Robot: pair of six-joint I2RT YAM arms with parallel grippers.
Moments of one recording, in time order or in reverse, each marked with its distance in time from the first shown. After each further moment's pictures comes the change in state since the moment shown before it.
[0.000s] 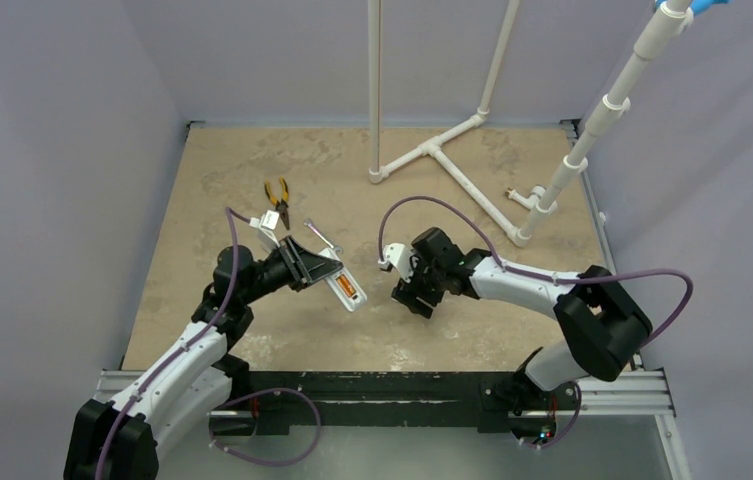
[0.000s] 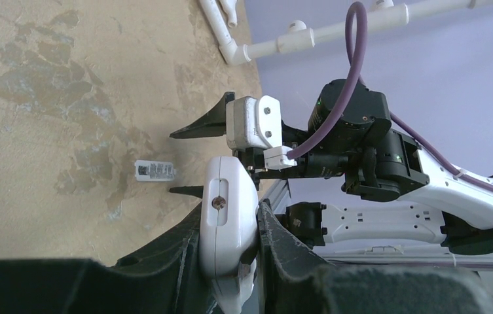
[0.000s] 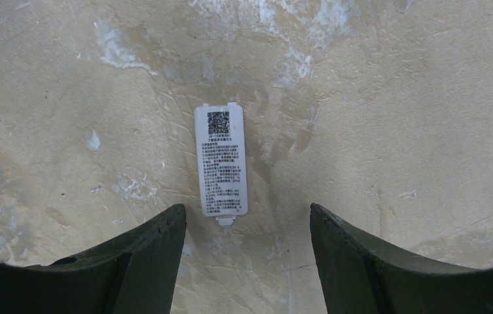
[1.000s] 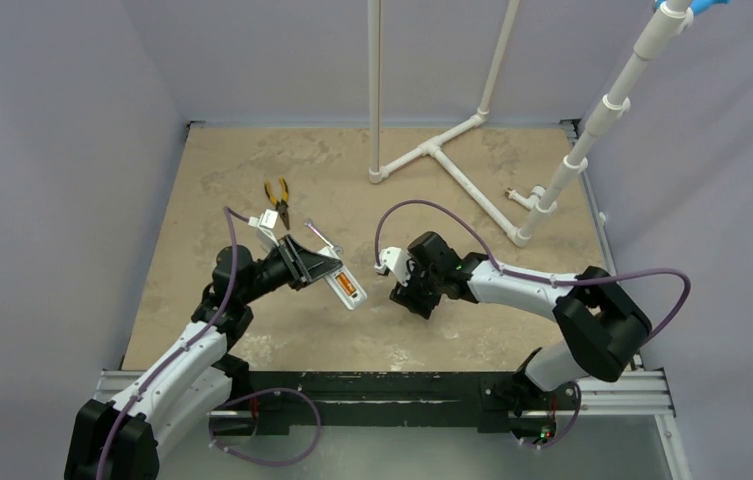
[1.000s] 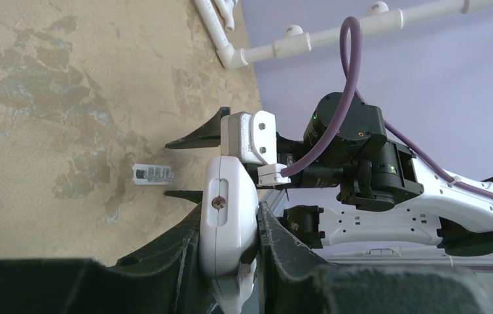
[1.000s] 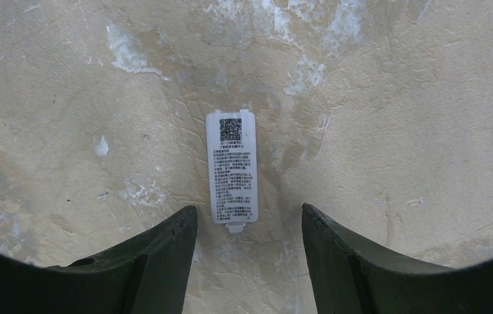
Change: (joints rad) left arm 0.007 0.000 0.000 0.014 0.001 -0.009; right arm 0.037 -0.004 -0.023 0.030 0.037 0.010
